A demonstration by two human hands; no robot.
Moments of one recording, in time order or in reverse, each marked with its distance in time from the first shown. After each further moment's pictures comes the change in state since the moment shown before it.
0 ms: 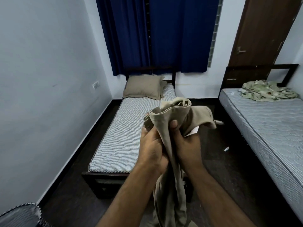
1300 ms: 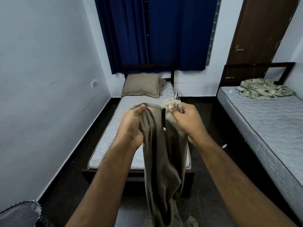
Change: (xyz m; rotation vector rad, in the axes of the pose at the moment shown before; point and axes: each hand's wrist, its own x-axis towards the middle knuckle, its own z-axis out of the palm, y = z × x) left_hand 0.055 0.047 -0.034 0.345 0.149 -0.026; right_hand 0.069 0.013 -0.014 -0.484 -0.186 -0.012
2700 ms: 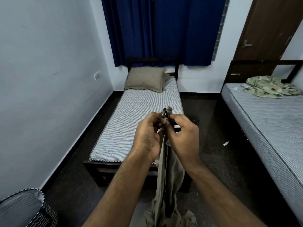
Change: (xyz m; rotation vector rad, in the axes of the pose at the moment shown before) left_hand -0.038 -0.031 0.006 -0.155 -0.045 -0.113; right_hand -0.060 0.013 0.035 -0.118 0.190 -0.281
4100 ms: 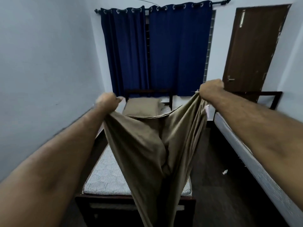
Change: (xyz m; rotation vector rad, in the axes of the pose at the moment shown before) left_hand 0.158 0.207 -0.030 2.058 0.296 0.453; right_hand 0.259 -0.002 -0.083 -1.642 -0.522 0.059
